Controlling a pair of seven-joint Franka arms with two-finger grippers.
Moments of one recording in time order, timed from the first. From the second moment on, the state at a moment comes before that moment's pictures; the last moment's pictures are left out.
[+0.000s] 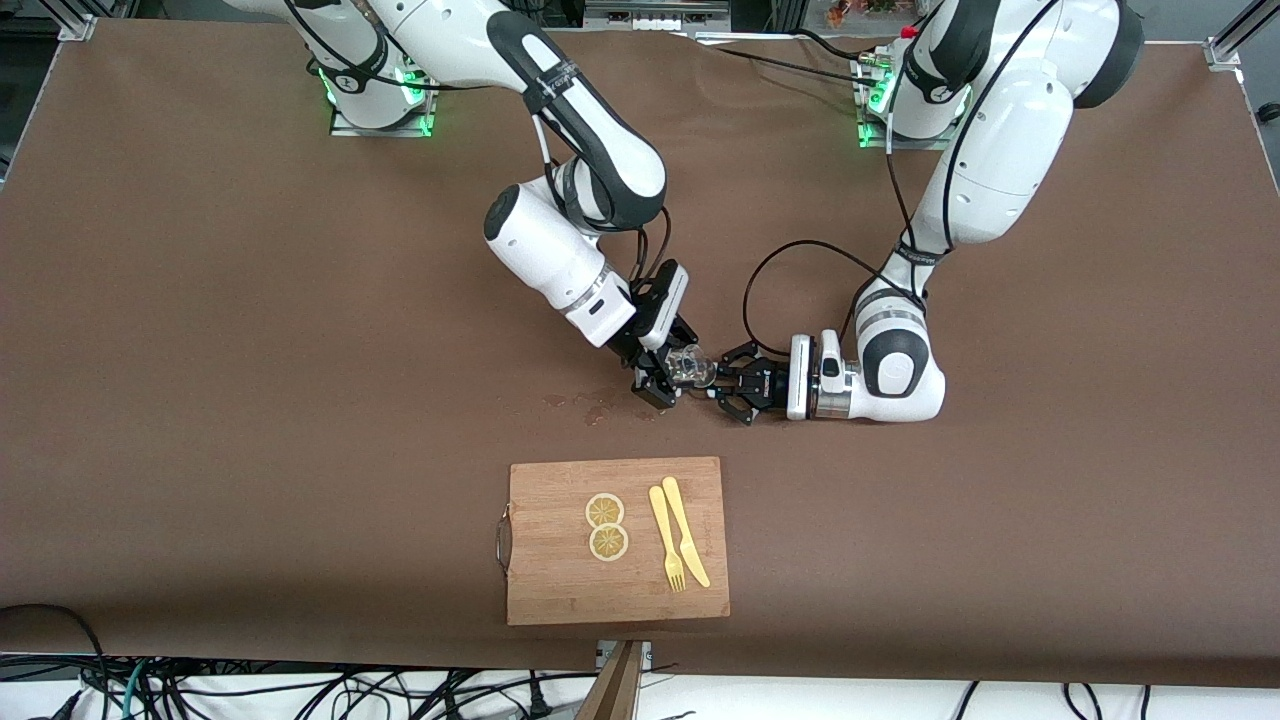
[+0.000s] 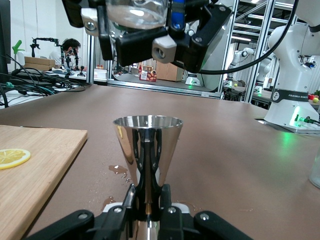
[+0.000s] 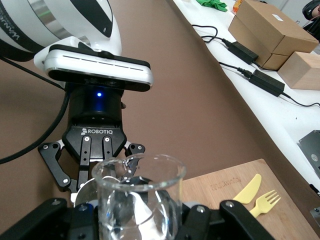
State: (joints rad) left arm -0.22 0.94 -0.06 -1.62 -1.60 1.85 2.43; right arm 0.81 0.74 0.00 -1.49 1.18 2.97 -1.68
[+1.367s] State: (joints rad) left arm -0.22 0.94 -0.06 -1.62 -1.60 1.85 2.43; right arm 0.81 0.78 -0.03 -1.51 0.88 2.97 -1.68
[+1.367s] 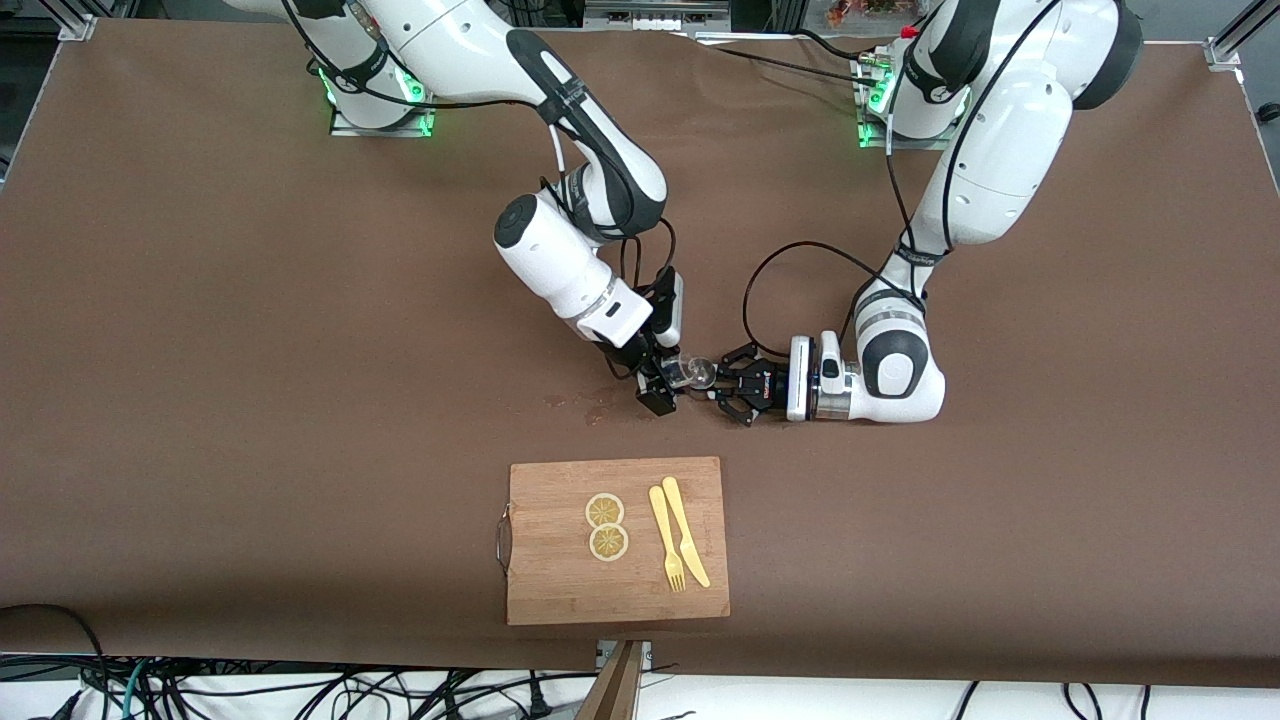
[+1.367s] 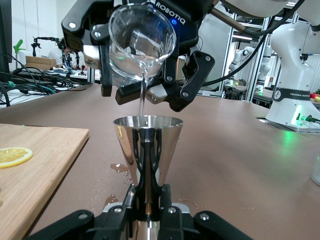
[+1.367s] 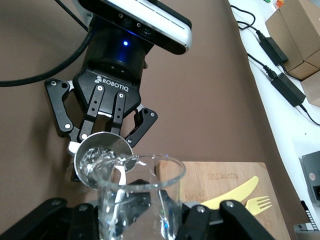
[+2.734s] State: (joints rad) left arm -0.22 0.94 -0.06 -1.62 -1.60 1.85 2.43; right arm 0.80 0.78 -0.03 -1.51 1.09 2.88 -1.50
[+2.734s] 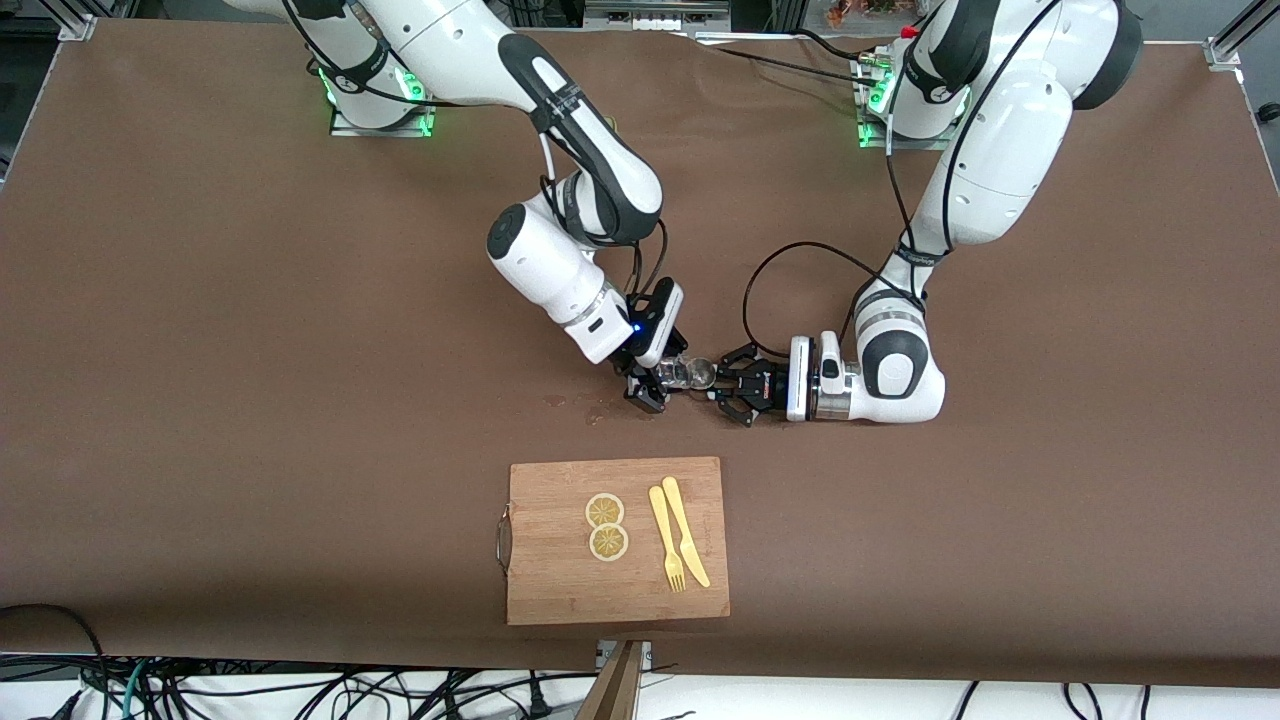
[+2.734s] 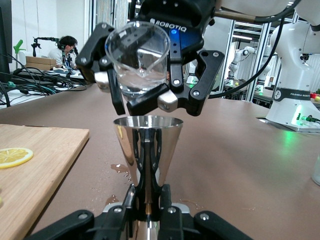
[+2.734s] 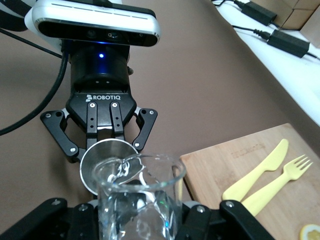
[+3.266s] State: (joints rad) left arm -0.22 0.94 -0.06 -1.62 -1.60 1.85 2.43; right arm 0.64 0.74 -0.03 -1.49 1.10 2.61 -1.53
